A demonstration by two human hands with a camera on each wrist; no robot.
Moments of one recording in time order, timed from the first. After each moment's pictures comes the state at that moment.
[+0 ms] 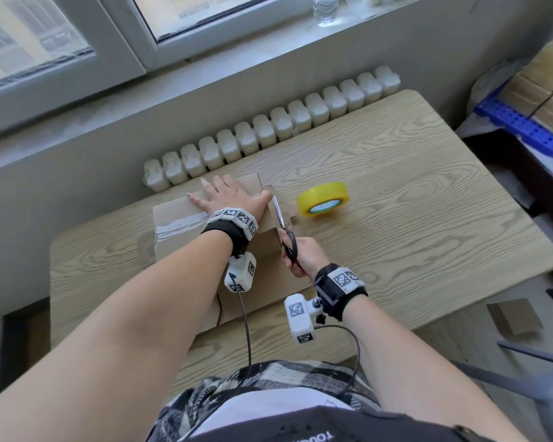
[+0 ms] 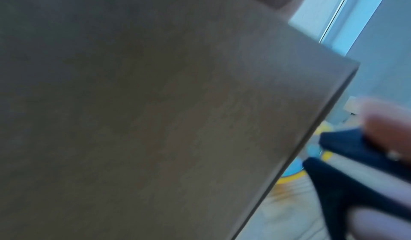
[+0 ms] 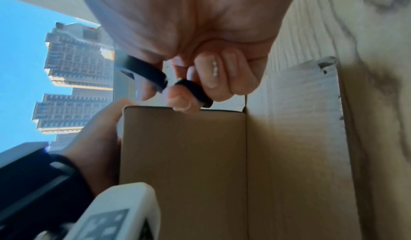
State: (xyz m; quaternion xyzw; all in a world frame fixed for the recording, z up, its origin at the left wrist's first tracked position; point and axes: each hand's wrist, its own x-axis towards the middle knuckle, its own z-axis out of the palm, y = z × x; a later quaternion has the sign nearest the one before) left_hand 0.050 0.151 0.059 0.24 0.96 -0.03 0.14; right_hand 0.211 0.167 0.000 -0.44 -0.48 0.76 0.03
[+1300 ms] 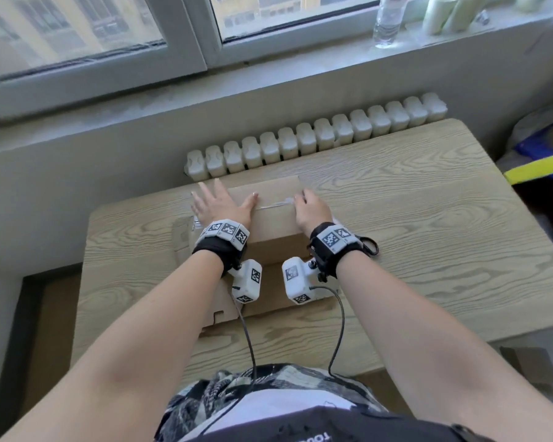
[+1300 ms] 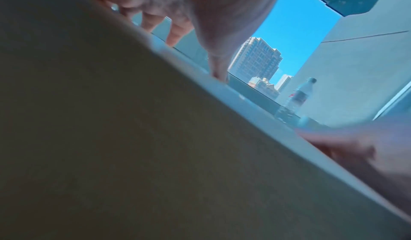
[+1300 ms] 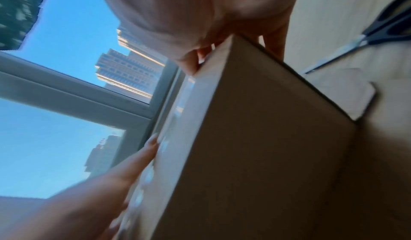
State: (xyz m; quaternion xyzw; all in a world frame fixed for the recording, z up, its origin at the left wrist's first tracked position) left_hand 0.004 0.062 0.068 0.12 0.98 0.12 0.13; right_hand 0.122 0.182 0.048 -0.42 -0.75 0.50 0.05
